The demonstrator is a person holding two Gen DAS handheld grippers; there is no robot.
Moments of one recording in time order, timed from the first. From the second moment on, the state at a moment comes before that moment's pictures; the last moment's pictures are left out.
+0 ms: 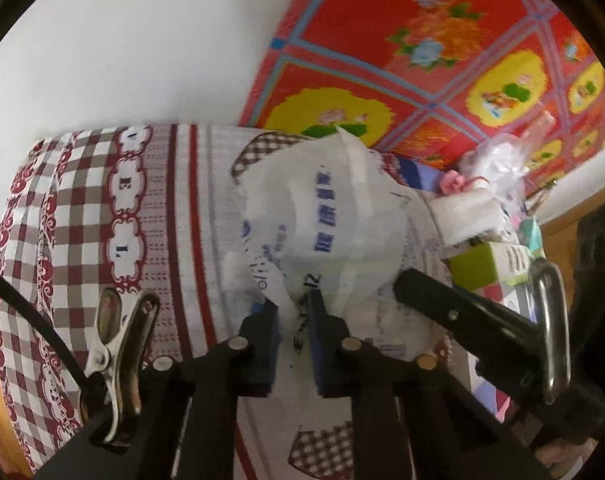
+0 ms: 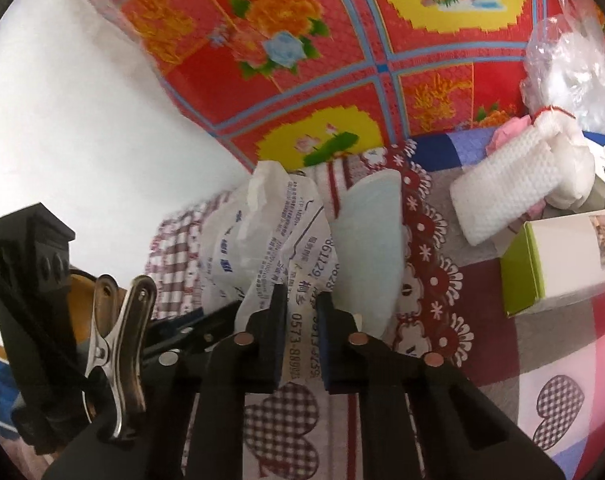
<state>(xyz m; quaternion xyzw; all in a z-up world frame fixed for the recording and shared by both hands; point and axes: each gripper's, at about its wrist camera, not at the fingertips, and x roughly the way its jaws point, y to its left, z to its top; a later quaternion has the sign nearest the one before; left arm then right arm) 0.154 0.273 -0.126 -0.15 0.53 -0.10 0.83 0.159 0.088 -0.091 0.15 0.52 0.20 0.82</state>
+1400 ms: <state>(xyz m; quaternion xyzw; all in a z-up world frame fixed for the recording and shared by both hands) -0.052 0.316 -0.052 -0.19 0.45 0.04 0.87 0.015 0.162 -0.023 0.06 0.46 0.40 0.79</state>
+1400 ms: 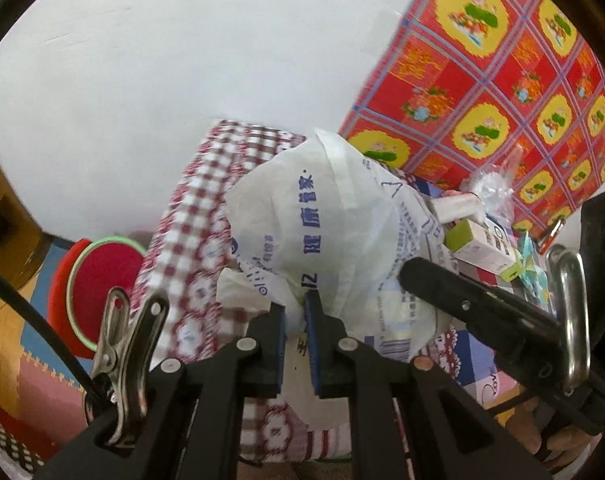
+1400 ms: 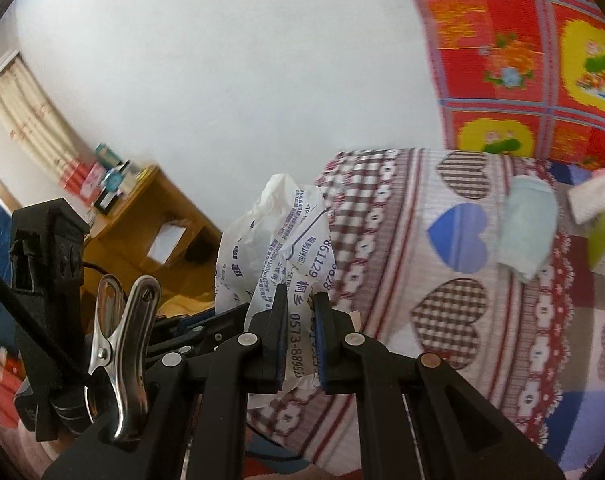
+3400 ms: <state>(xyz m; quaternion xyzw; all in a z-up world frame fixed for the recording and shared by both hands) -0.045 0.607 -0.218 -0.27 0.54 0.15 0.78 0.059 0.517 -0.187 -0.12 0.61 0.39 0.68</state>
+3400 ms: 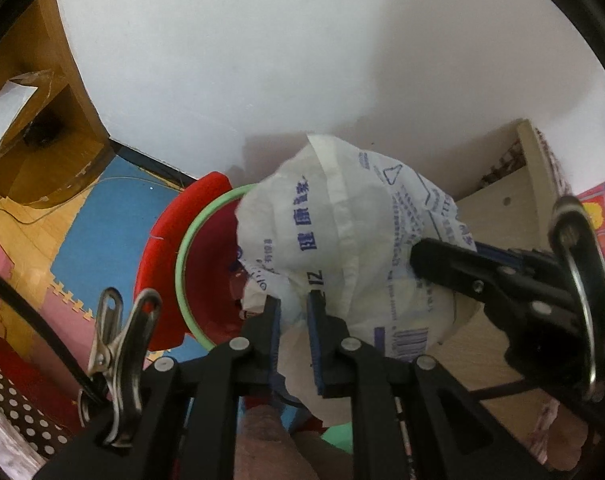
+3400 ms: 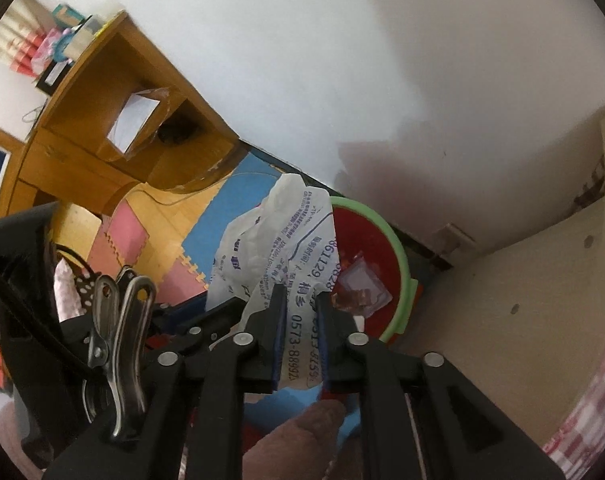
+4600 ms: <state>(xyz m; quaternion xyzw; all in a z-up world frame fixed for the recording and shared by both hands) -0.054 0.618 -0.194 -0.25 0.55 0.15 0.78 0.028 0.489 -0.153 -0.09 0.59 0.39 0.70</state>
